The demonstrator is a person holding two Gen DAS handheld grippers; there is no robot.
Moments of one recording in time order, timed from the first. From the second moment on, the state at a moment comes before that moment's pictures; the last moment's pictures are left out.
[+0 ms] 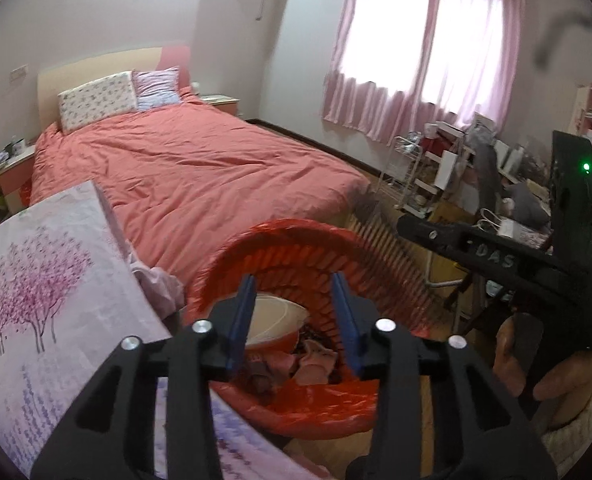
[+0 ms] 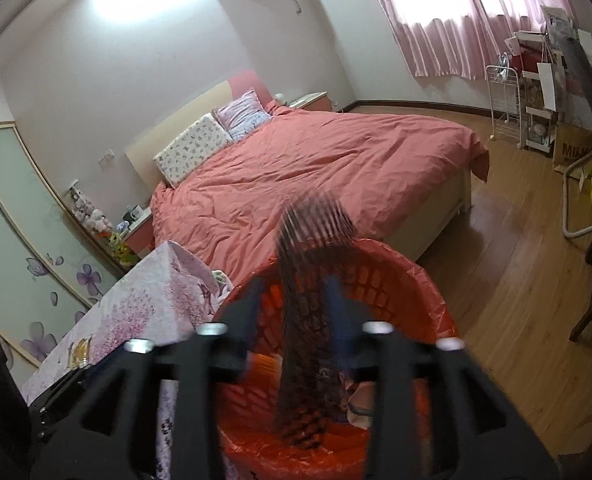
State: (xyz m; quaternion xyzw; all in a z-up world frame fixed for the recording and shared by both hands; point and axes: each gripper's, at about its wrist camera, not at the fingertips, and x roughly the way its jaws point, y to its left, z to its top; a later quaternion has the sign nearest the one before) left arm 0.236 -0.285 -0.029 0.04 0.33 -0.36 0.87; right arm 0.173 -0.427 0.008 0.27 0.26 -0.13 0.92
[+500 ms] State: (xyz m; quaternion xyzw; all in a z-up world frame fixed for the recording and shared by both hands) left arm 0.244 -0.178 -0.020 0.05 0.31 -0.25 0.92; right arm 0.165 -0.372 0.028 0.17 0.27 -0.16 0.94
